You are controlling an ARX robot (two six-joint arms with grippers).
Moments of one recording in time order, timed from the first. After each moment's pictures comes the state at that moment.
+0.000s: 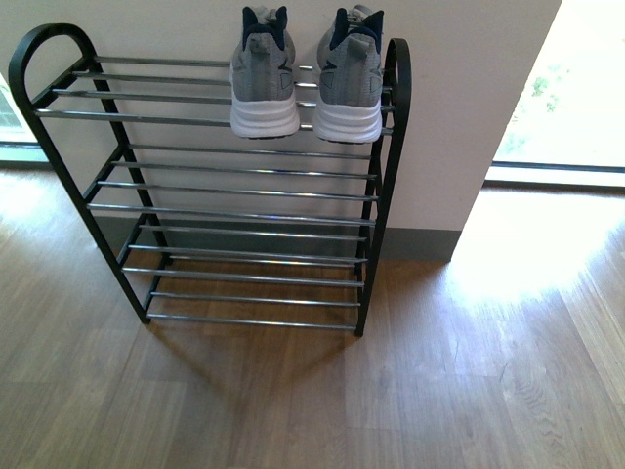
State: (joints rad) left arm 0.00 0.02 0.01 0.00 0.00 -0.01; right arm 0.00 0.00 0.02 0.00 0.00 0.00
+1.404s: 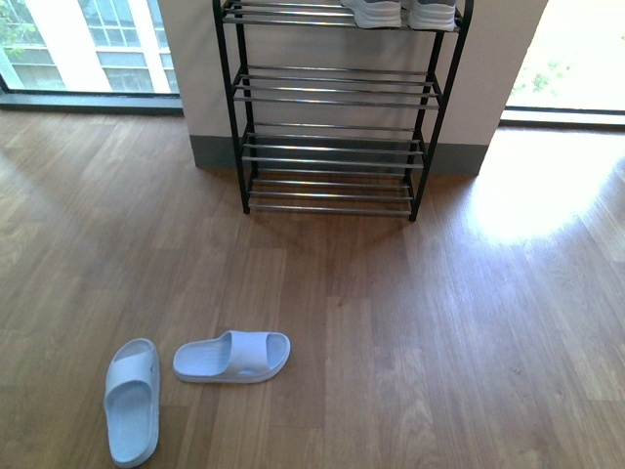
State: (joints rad) left arm 0.00 0.02 0.01 0.00 0.00 -0.01; right arm 0.00 0.00 0.02 0.00 0.00 0.00
